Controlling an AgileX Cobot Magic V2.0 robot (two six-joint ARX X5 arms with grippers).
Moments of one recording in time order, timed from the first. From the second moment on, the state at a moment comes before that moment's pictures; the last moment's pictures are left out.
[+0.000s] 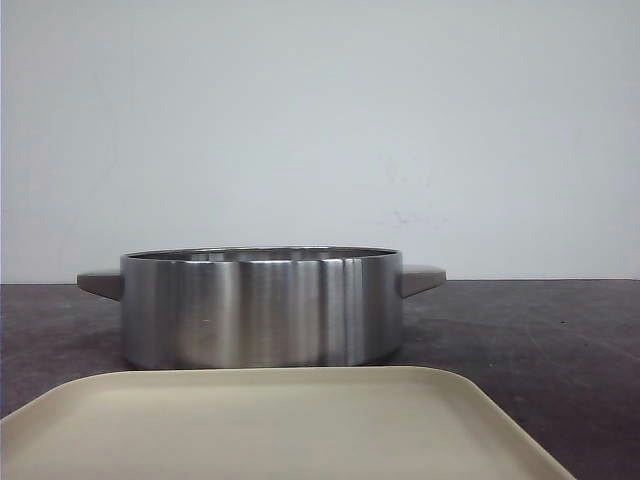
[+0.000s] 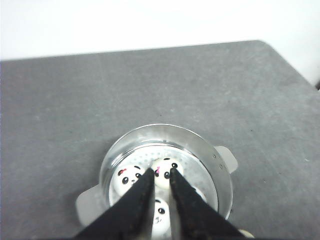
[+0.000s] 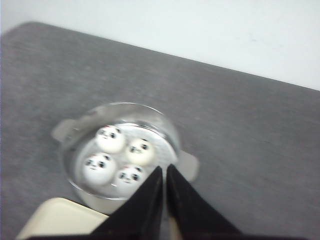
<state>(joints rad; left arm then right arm) -0.58 0.93 1.38 -0.87 -0.11 -0.22 1.36 0.99 1.34 -0.96 0.84 0.55</state>
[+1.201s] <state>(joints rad) -0.58 0.51 1.27 -1.22 -0.29 -0.25 1.35 1.02 1.07 -0.11 0.50 0.15</state>
